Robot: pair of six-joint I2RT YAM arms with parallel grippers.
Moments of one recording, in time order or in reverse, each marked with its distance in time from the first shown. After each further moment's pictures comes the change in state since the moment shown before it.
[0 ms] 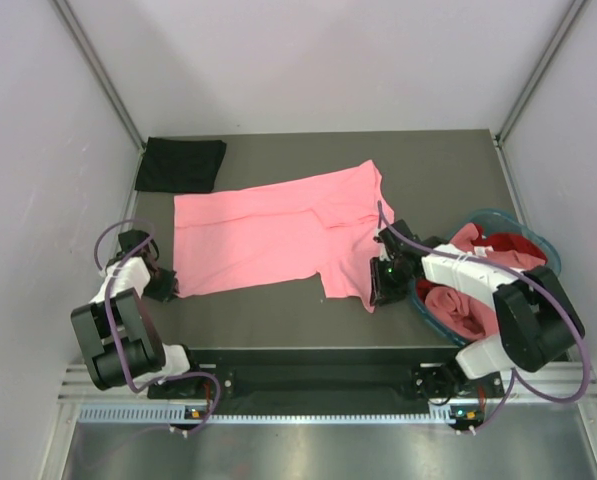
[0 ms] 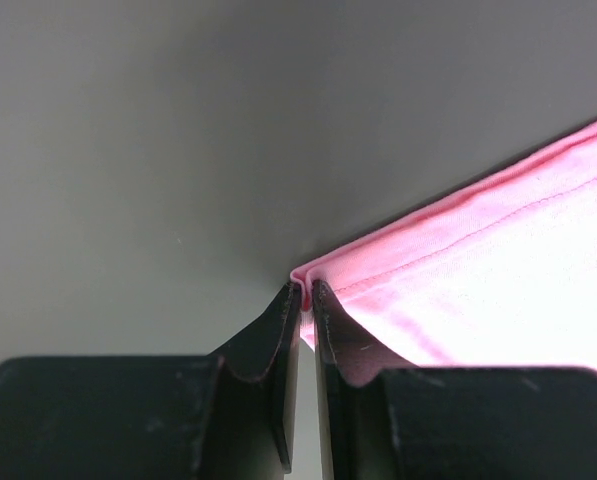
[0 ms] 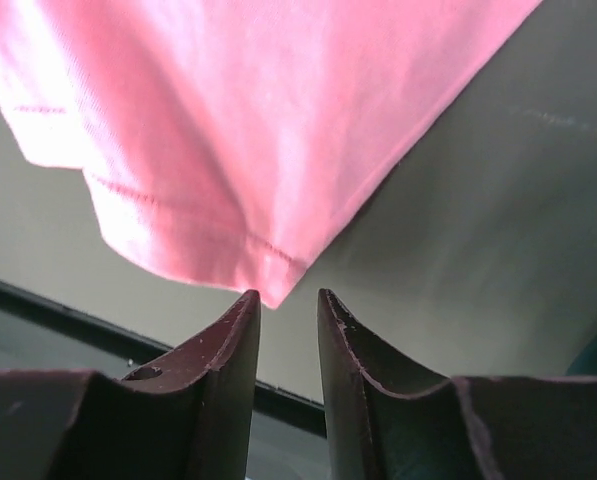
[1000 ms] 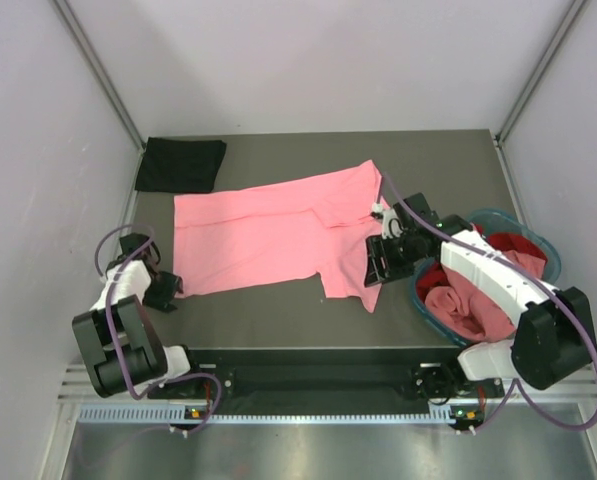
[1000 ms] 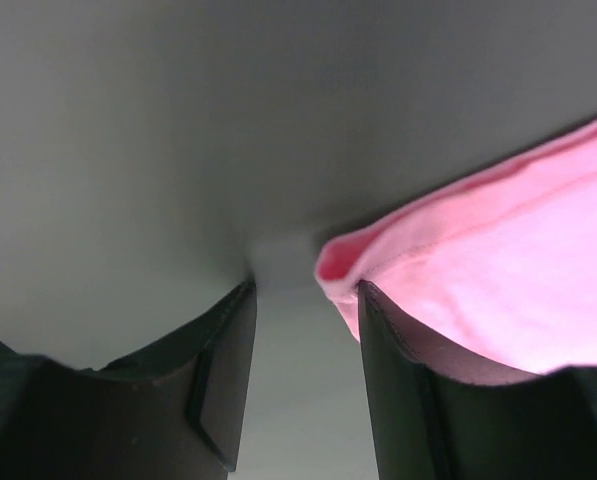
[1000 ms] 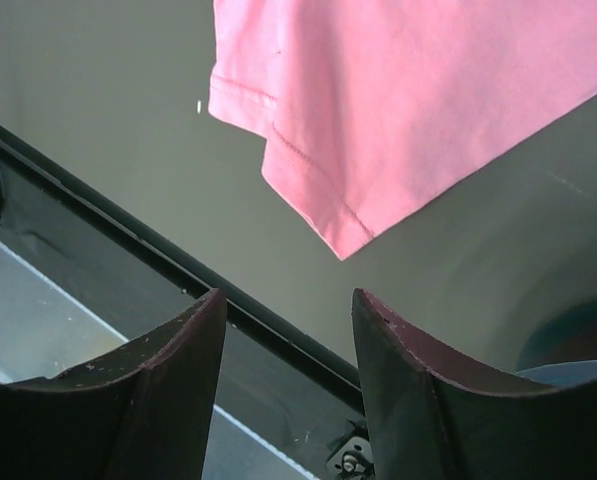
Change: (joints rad) left arm -0.002 -0.052 -0.014 -0.077 -0.004 -0.028; right arm -0.065 -0.085 0.218 -0.188 -0.166 -0.237
